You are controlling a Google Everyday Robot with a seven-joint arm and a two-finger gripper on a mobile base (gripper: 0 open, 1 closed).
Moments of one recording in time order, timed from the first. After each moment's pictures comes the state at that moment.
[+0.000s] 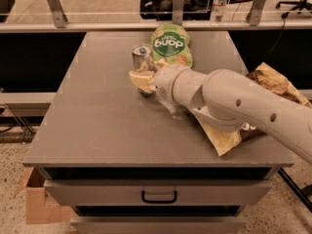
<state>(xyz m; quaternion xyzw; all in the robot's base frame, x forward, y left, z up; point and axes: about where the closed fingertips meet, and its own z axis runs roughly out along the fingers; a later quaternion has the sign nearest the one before) 0.622 0.027 0.886 -0.32 0.71 0.20 0.60</state>
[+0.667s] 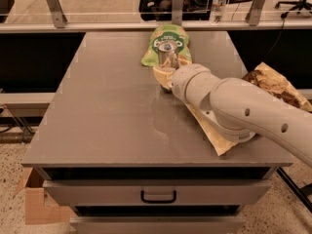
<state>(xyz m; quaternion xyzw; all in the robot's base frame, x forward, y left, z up) 0.641 -0.043 0.887 -0.23 0.74 0.10 0.63</state>
